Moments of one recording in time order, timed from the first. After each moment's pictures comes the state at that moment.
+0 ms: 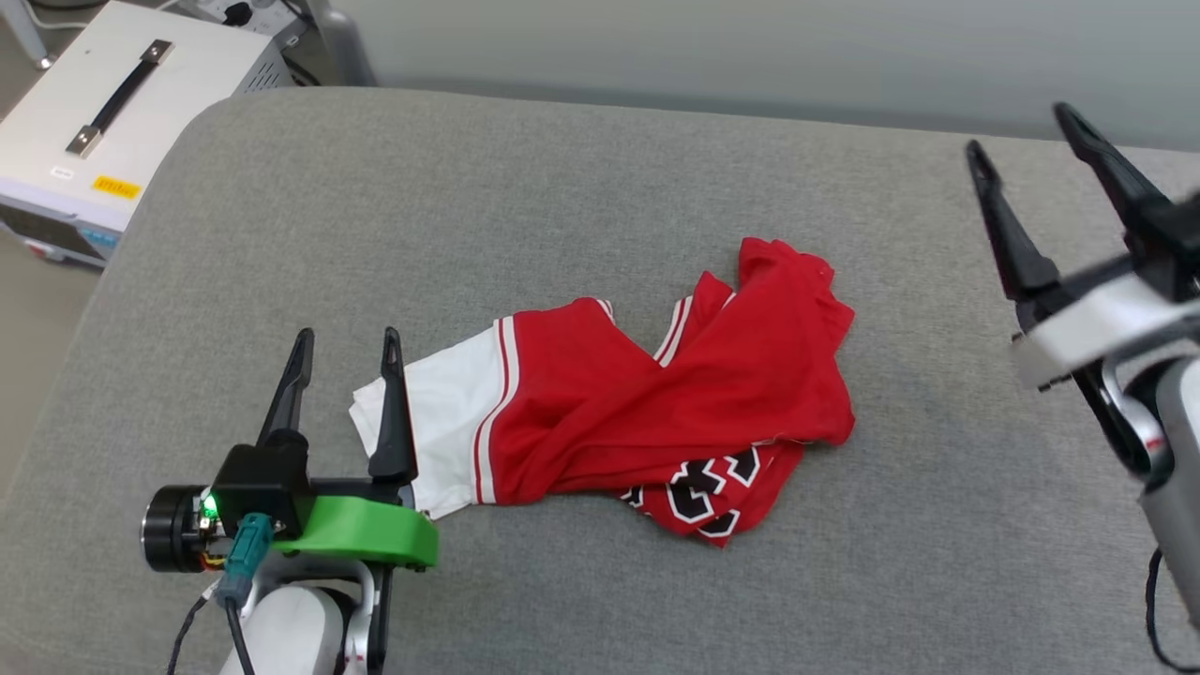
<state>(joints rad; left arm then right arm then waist) -0.12 0.23 -0.22 0.00 -0.25 0.18 -0.26 -0.50 -0.42 0.24 0.12 0.23 0.13 -0.14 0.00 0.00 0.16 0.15</state>
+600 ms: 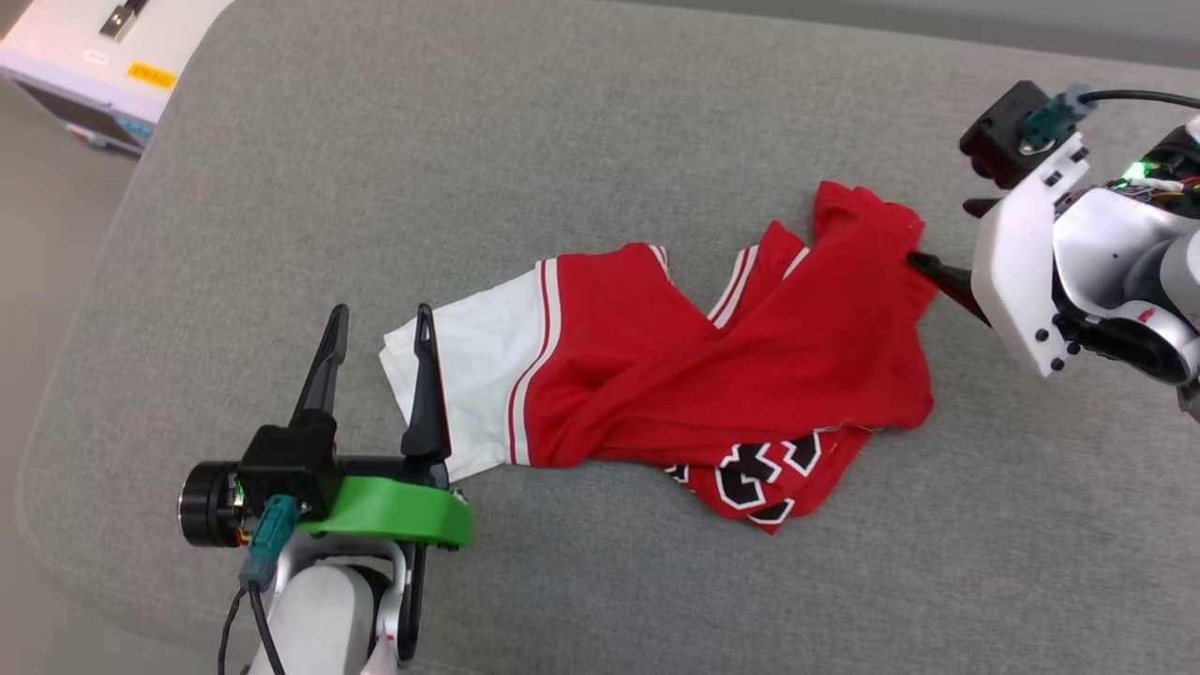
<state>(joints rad) -0.15 0.07 -0.12 0.02 -0.15 0.06 -0.26 -0.94 -0.72 0.89 0.17 0.79 0.13 0.66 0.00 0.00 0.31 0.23</state>
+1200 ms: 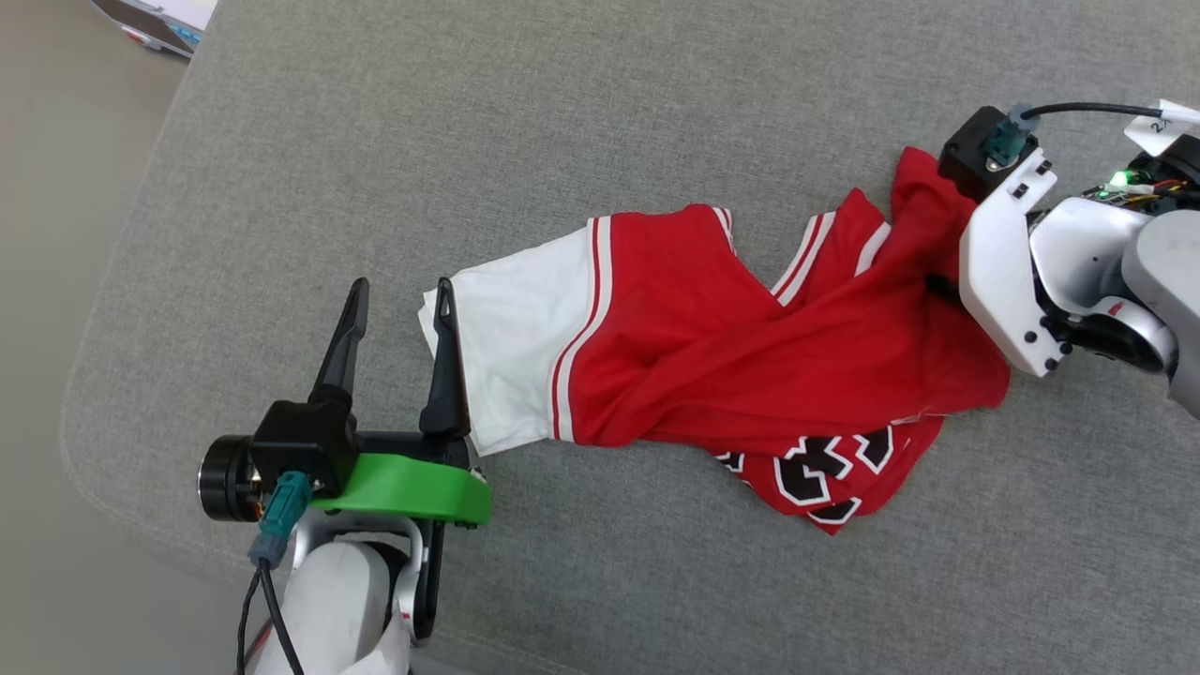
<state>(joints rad) -0.20 0.06 -0.15 0.03 -0.17 0.06 -0.26 -1.10 -0.69 1.20 0.40 0.86 0.13 0.65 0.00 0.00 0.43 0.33</state>
